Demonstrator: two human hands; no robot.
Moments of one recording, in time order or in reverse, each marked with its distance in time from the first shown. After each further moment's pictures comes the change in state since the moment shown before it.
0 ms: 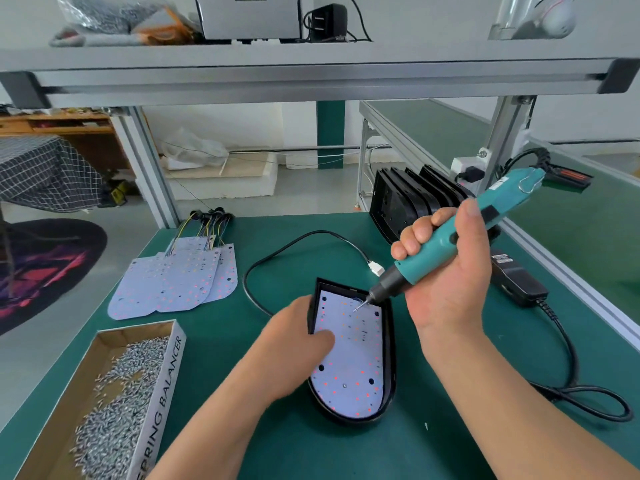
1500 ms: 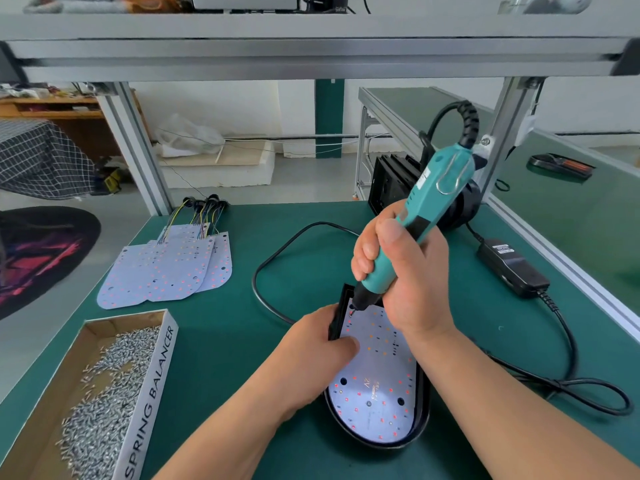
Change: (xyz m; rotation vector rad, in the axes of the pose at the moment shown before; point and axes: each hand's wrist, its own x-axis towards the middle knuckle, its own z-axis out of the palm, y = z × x) left_hand -0.004 -0.001 0.033 -0.305 -0.142 0.011; right_hand -0.010 0.025 0.004 -0.351 -0.328 -0.060
